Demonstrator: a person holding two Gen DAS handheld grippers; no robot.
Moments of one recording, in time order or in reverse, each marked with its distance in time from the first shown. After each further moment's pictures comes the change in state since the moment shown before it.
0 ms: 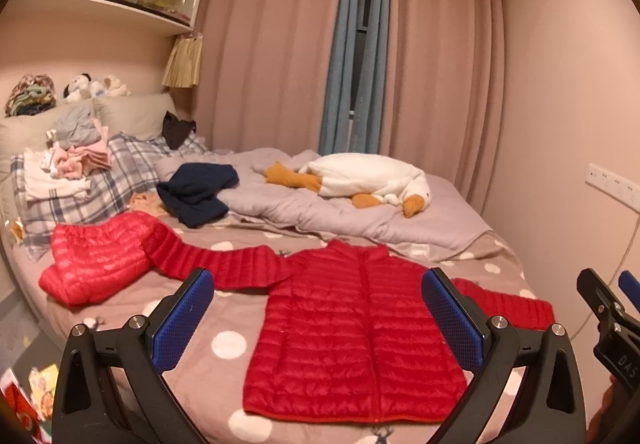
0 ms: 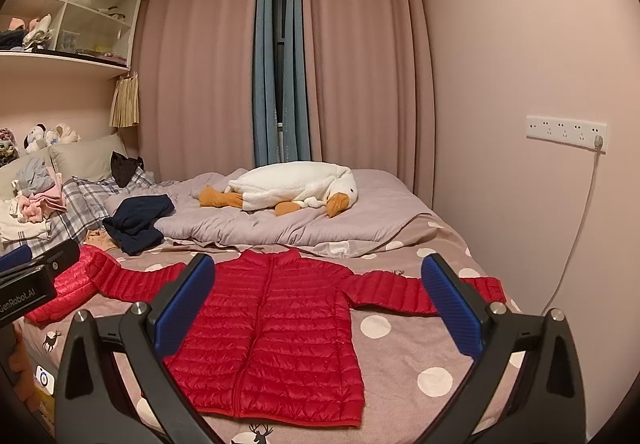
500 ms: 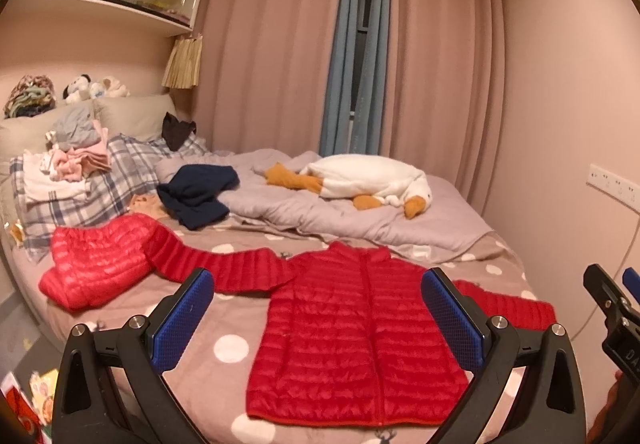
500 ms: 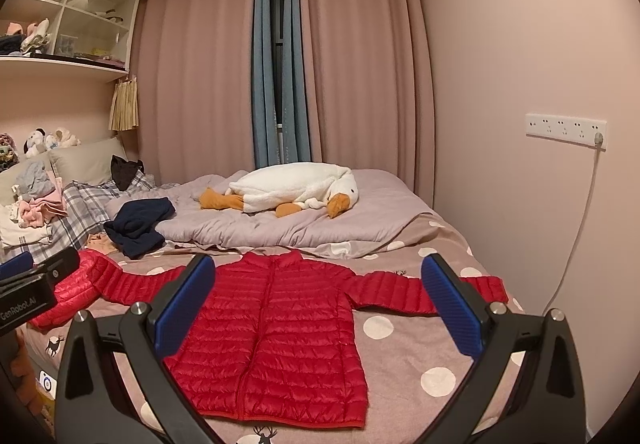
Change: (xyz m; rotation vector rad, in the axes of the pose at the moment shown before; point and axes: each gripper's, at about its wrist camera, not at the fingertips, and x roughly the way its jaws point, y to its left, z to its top) left arm 0.005 0.005 0.005 -0.004 -0.009 -0.001; right arm 0.002 0.001 0.004 0.006 -0.011 0.000
